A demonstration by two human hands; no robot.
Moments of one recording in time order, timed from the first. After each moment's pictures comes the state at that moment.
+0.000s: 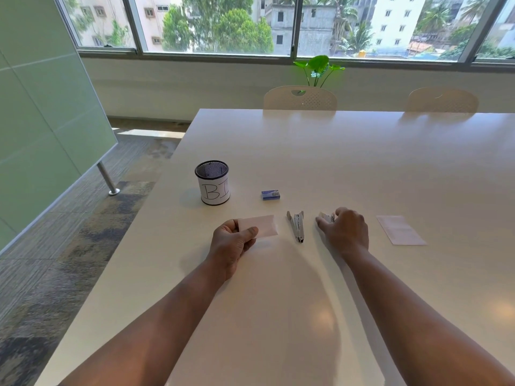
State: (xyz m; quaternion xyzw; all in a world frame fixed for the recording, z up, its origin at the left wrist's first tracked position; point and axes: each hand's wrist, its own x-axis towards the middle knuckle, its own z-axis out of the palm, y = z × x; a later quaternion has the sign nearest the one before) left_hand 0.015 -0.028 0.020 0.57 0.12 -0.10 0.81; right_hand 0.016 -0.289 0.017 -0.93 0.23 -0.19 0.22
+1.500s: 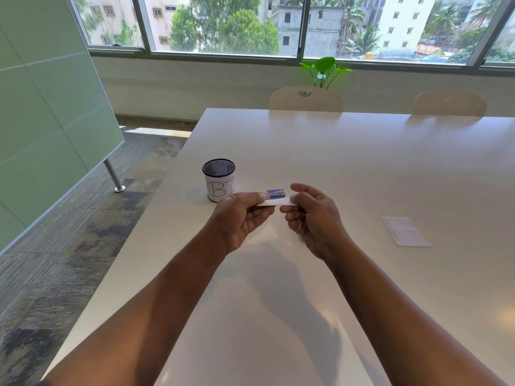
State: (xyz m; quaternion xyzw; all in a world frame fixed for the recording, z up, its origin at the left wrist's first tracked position) left_hand 0.001 -0.023 0.116 0.50 0.06 -0.16 0.85; right_hand -0.033 -0.188 0.115 -0.55 0.08 -0.03 0.83
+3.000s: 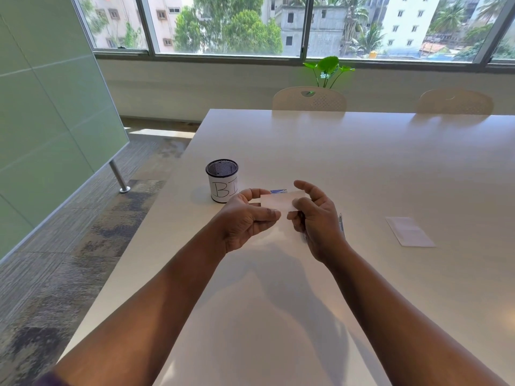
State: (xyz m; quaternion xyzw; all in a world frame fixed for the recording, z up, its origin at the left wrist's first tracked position) left_hand 0.003 -0.020 0.115 0.56 0.02 -0.21 0.80; right_hand -0.025 -0.186 0.095 -0.61 0.06 -0.10 0.79
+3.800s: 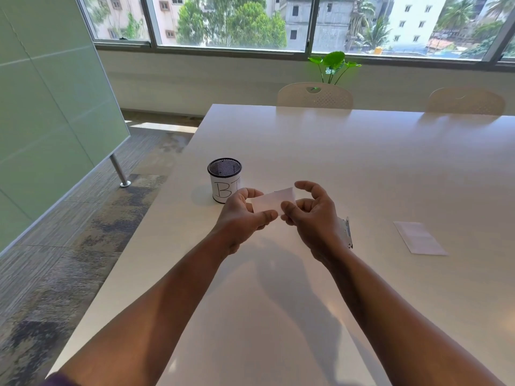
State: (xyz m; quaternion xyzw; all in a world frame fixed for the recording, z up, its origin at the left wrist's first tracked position) left_hand 0.032 -0.014 0.081 0.74 -0.03 -0.07 0.67; right_hand -0.007 -0.180 0.088 -0.72 0.04 -0.13 0.68
